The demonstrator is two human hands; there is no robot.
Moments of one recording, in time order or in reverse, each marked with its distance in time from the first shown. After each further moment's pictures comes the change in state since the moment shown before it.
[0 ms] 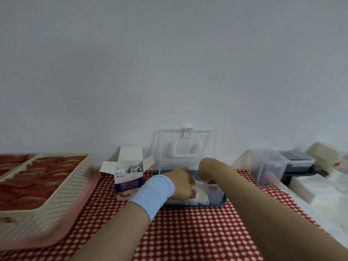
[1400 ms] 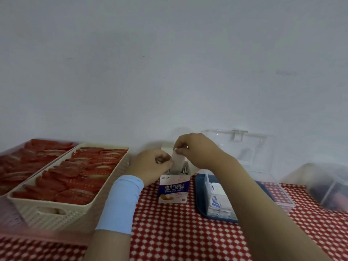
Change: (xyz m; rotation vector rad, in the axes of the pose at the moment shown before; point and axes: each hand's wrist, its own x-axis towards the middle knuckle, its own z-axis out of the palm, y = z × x) left_hand -0.090 -0.159 -0.042 -0.447 0.580 -0.261; right_hand 0.019 -0.146 -0.030 0.344 0.464 -0.677
